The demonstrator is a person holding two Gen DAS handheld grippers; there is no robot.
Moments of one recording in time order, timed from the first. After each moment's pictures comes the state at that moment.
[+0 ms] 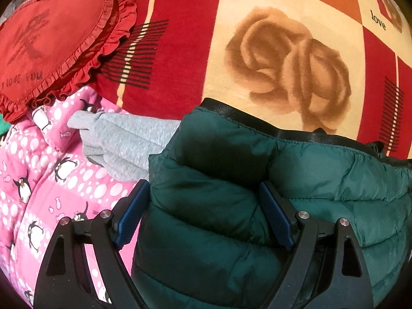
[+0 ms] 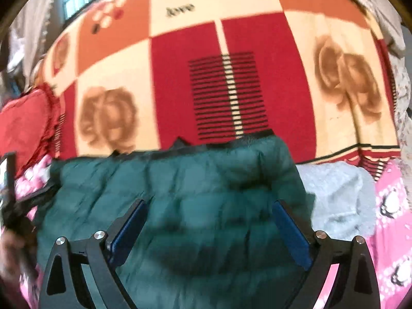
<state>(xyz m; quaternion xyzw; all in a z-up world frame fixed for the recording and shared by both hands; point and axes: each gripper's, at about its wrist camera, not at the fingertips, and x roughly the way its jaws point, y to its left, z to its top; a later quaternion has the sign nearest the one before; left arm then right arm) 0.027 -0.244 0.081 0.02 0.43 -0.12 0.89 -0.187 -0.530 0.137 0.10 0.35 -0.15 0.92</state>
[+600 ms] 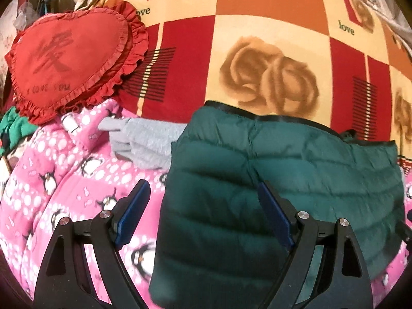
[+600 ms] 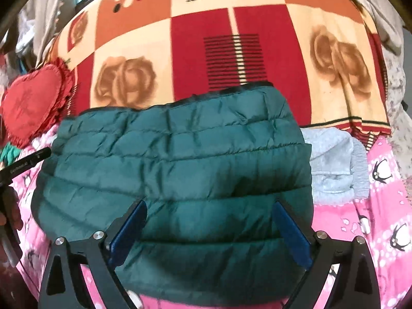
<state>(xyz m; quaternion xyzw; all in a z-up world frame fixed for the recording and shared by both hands) -0.050 -0.212 0.118 0.03 0.38 -0.14 0.91 -0.228 -0.492 0.116 0.08 0.39 -0.15 0.90</state>
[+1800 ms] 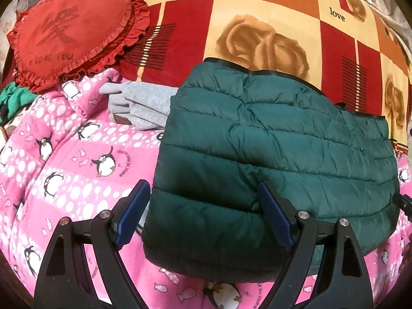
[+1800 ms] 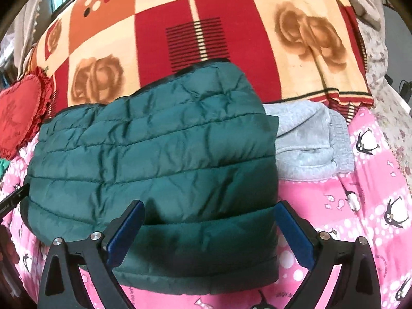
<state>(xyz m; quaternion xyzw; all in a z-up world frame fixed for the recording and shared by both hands) -0.088 -0.198 0.089 0.02 0.42 -0.16 0.90 -0.246 -0.544 0.097 0.13 0.41 -0.20 0.88</state>
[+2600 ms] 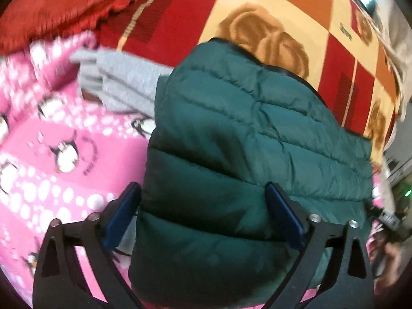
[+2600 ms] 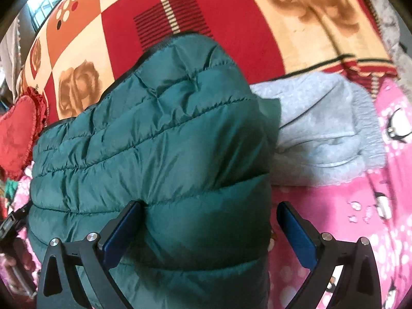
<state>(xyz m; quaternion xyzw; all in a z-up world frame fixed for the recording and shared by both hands) -0.037 -0.177 0.056 -0.10 0.47 -0.23 0.84 -0.218 -0.611 0.060 0.23 0.43 -0.14 0.86</state>
